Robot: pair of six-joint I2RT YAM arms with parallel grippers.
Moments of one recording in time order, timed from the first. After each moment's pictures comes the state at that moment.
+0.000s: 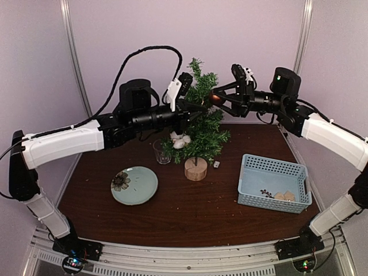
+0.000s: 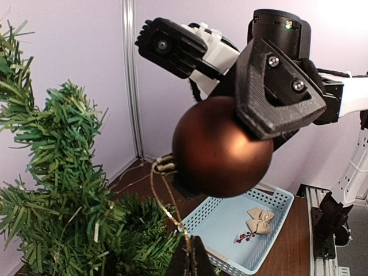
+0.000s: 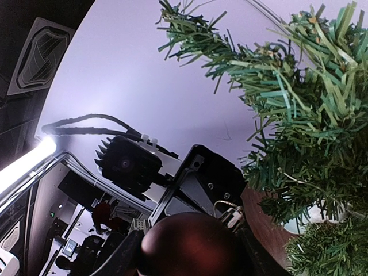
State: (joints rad) left arm -0.92 1.61 1.42 0.16 0.28 0.00; right arm 0.52 1.43 1.32 0.20 -0.94 1.02
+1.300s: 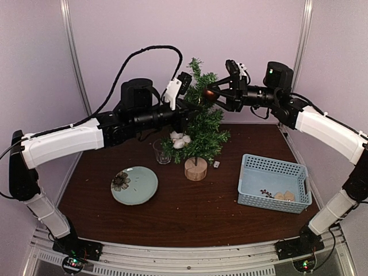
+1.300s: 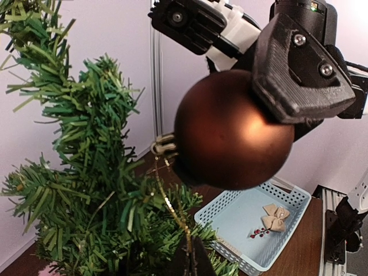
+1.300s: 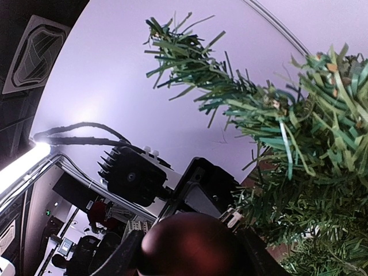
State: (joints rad) left arm -0.92 1.62 1.45 0.07 0.16 -0.02; right arm 0.53 1.52 1.45 0.13 -0.94 0.98
